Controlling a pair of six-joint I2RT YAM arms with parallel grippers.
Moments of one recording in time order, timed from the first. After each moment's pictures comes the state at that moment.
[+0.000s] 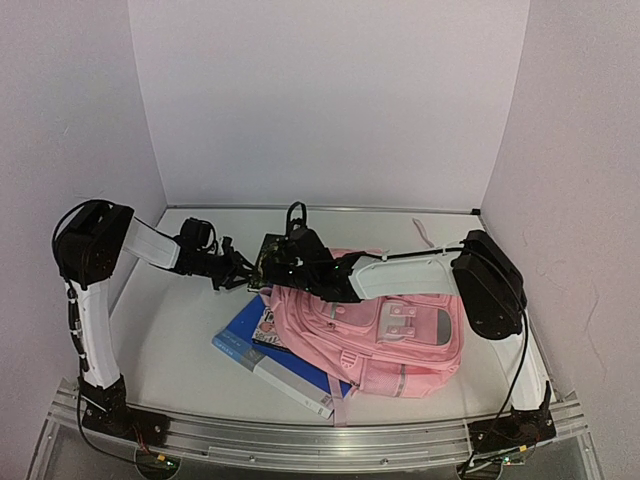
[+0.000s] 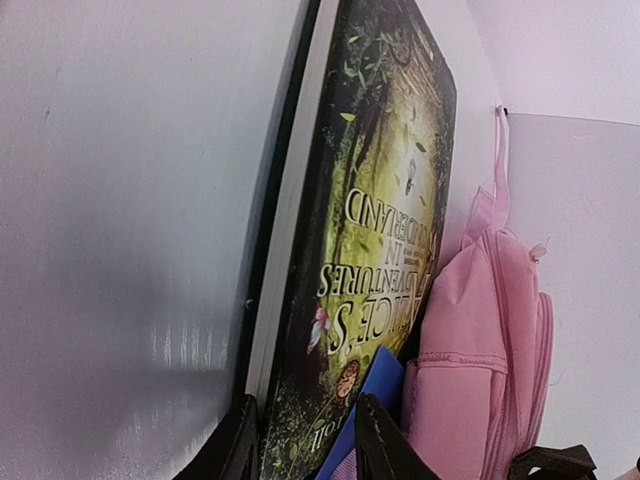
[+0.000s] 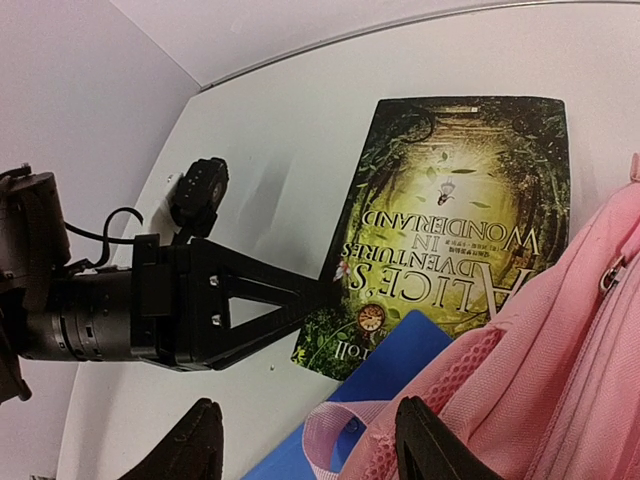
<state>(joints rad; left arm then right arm) -0.30 2.03 1.07 0.19 0.65 -0.84 1.01 2.25 1.69 0.04 0.31 0.80</state>
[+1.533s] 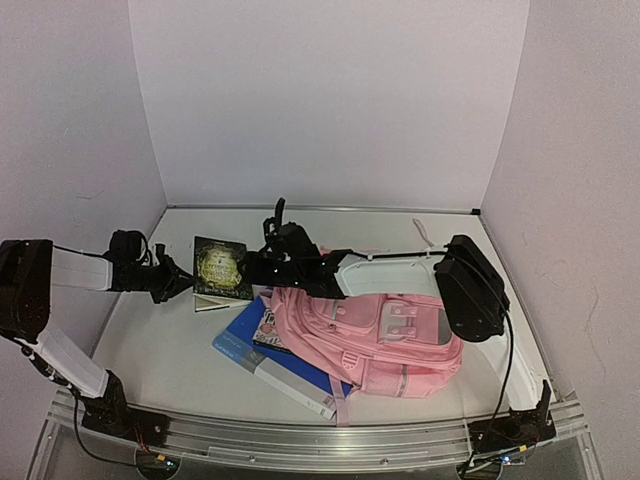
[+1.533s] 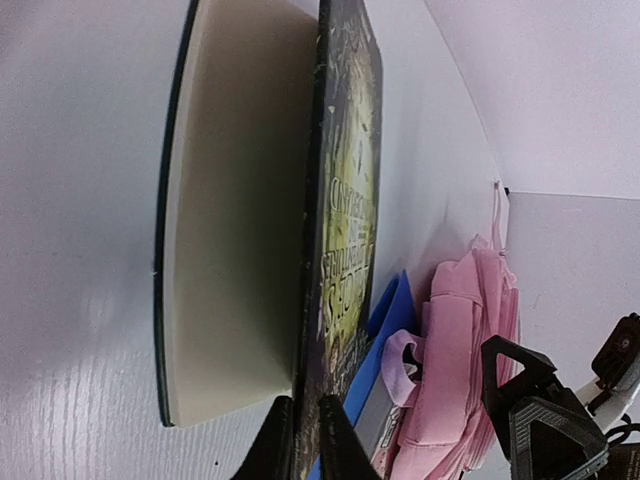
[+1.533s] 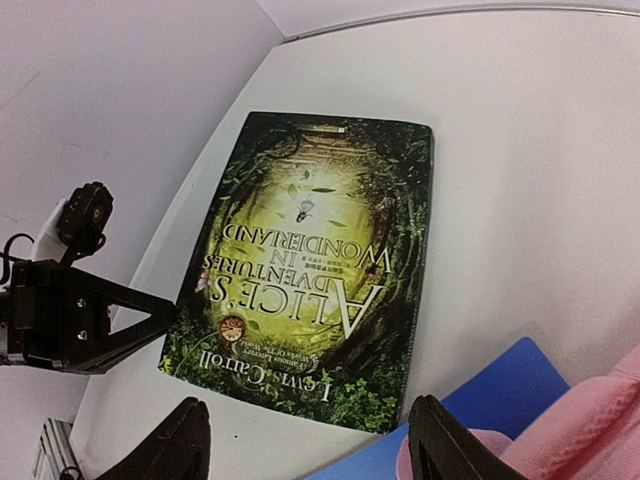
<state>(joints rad) -0.01 1.49 0.64 0.07 0.63 -0.75 1.01 2.36 1.85 0.03 0.12 0.69</state>
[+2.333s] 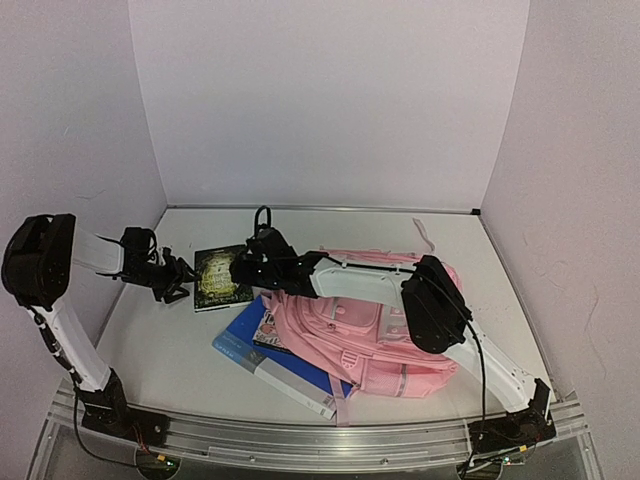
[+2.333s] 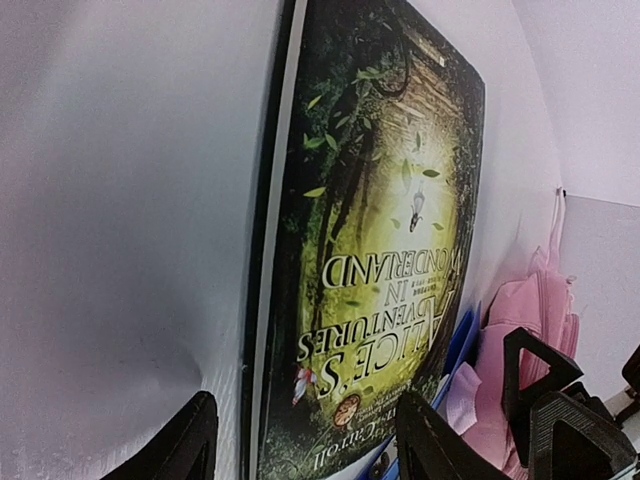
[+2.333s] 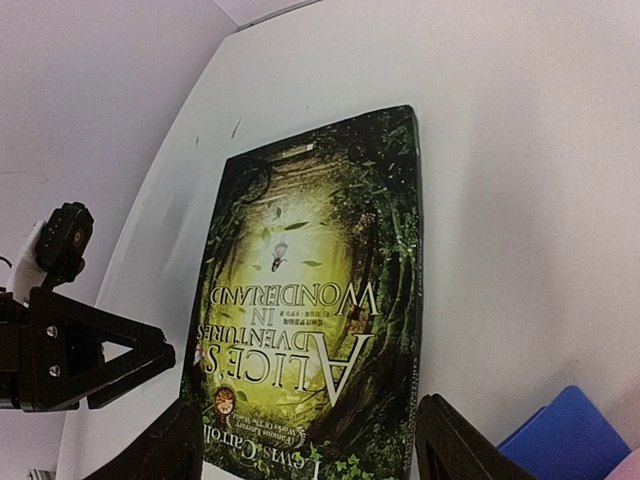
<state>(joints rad) 0.02 1.73 0.82 -0.07 0.59 -0.63 1.01 2.68 2.32 -0.19 0.17 0.78</state>
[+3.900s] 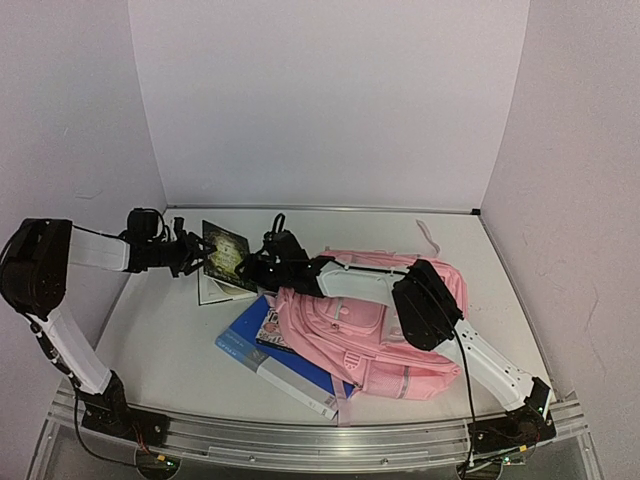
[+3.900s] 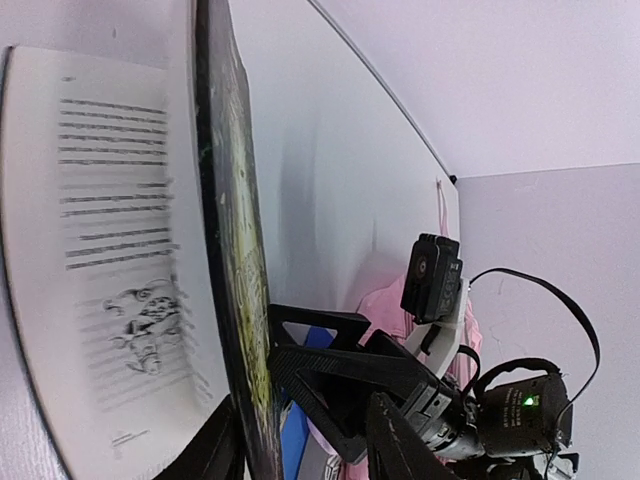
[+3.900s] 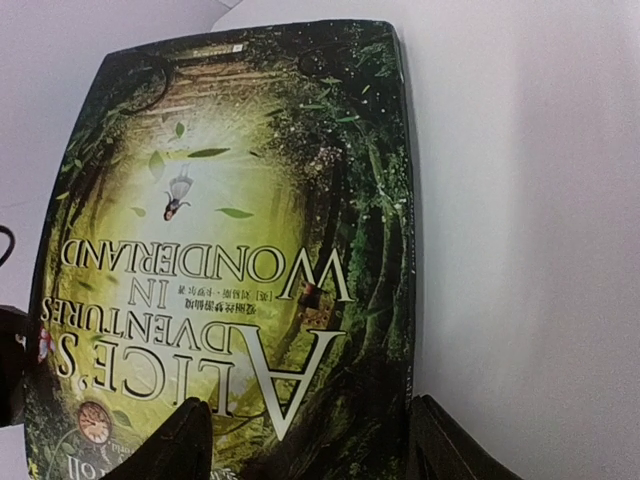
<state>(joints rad) -0.10 1.66 0.84 0.20 0.68 -0.79 0.93 2.82 2.40 -0.08 -0.07 0.90</state>
